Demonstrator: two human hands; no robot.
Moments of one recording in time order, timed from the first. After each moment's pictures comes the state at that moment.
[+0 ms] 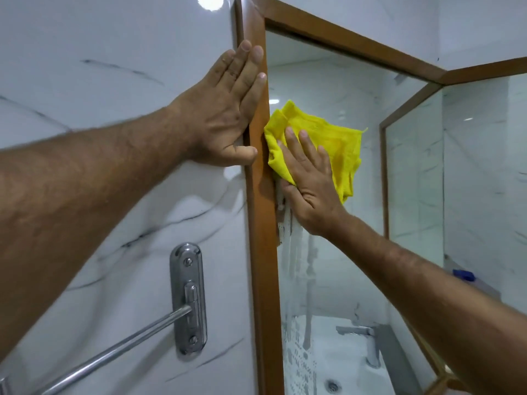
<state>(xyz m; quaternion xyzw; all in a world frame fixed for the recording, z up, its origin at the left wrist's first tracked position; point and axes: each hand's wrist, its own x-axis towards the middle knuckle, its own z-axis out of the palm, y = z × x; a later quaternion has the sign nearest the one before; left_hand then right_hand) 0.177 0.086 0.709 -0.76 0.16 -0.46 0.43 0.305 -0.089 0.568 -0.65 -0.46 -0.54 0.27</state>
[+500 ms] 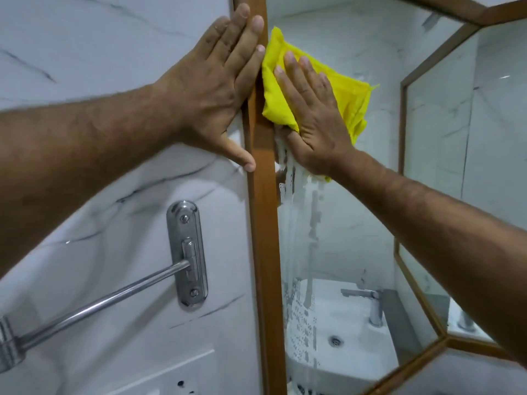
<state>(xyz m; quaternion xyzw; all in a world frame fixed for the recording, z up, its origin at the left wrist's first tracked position) 0.168 0.081 0.670 -0.80 0.14 -0.42 0.41 0.321 -0.089 0.598 -0.62 -0.47 -0.59 0.20</state>
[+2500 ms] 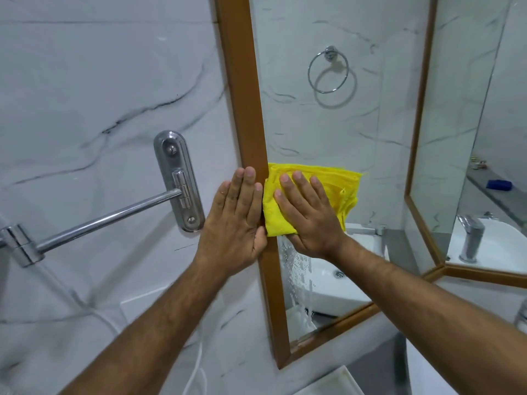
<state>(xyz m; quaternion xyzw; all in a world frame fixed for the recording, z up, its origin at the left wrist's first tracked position) 0.171 0.056 0.367 -0.86 0.07 -0.45 0.24 0.324 -0.096 0.326 -0.63 -0.51 -0.57 0.15</state>
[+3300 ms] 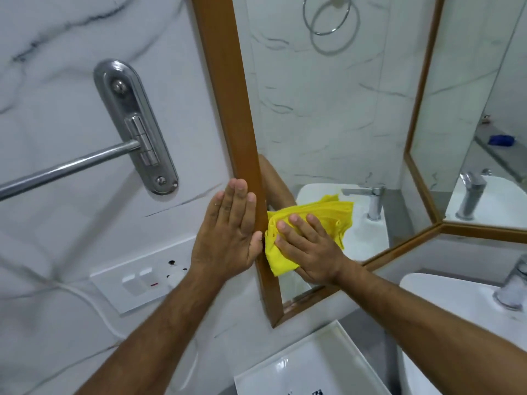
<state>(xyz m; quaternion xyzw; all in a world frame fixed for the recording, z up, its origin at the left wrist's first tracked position) 0.178 0.069 0.271 -0.86 0.10 -0.45 0.23 0.317 -0.120 0.178 -0.67 -0.57 -0.48 0.10</state>
